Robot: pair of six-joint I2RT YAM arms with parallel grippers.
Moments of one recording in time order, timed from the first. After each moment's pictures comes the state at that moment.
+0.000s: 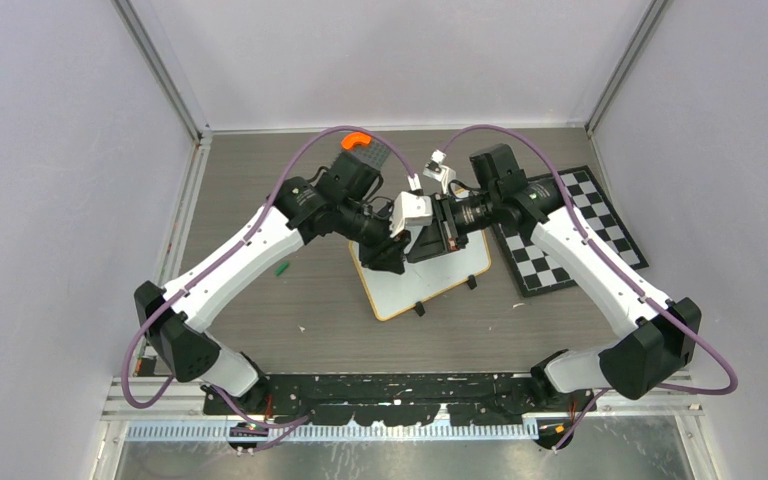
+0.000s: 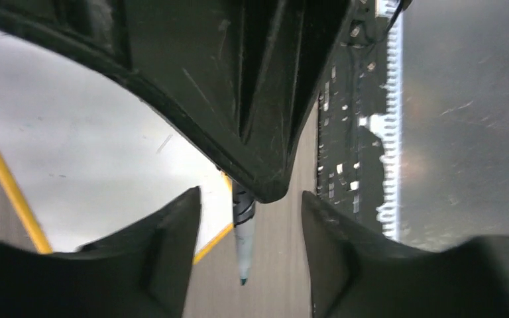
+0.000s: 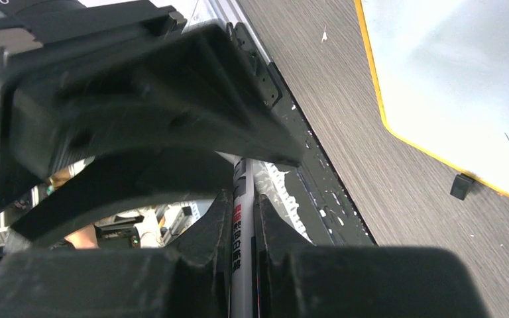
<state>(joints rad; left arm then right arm) -0.79 1.50 1.59 -0.97 0.66 0.45 0.51 1.37 1.34 -0.80 -0.93 0.36</state>
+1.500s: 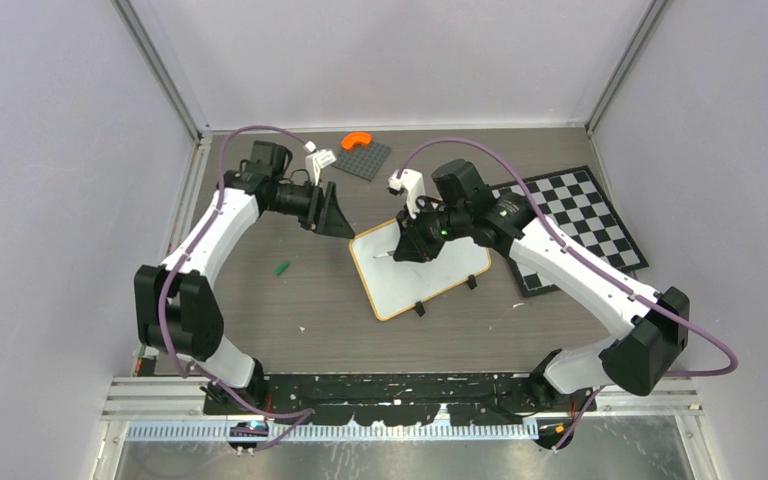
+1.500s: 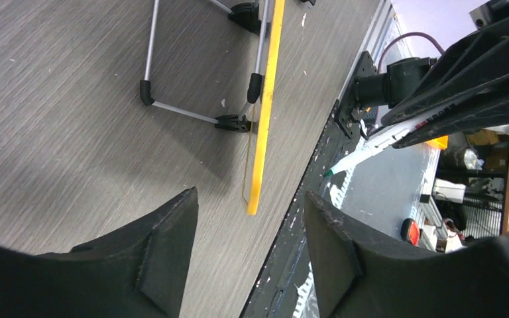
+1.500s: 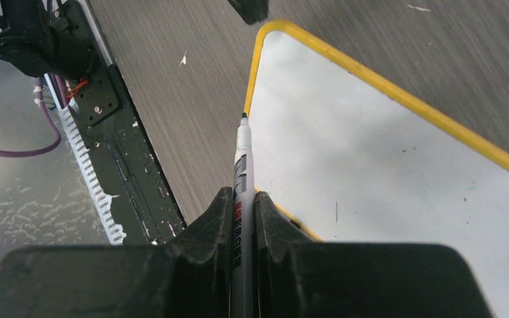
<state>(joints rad) -0.21 1.55 1.31 -0.77 0.99 0.10 0.72 1.39 1.32 -0.67 -0.47 -0.05</state>
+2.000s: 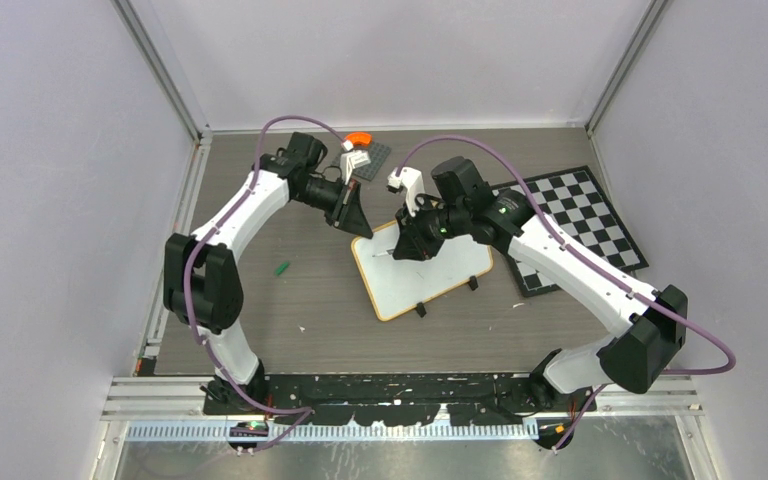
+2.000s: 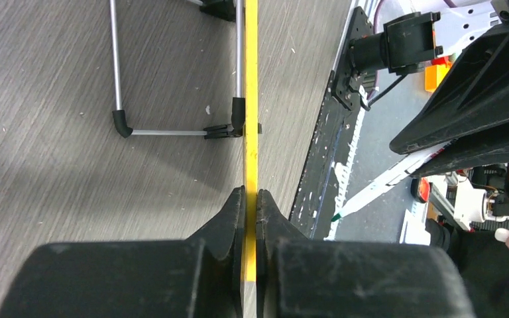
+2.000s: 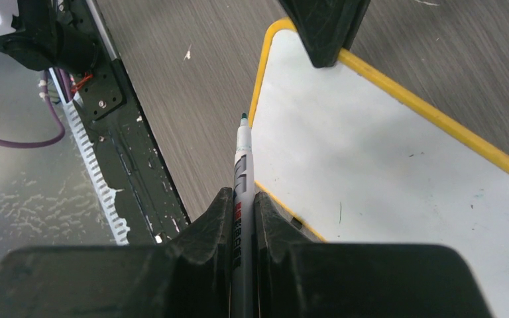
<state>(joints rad) -0.33 1.76 1.52 -0.89 1.02 0.24 0.72 1.40 1.35 -0.69 -0.47 -0.06</state>
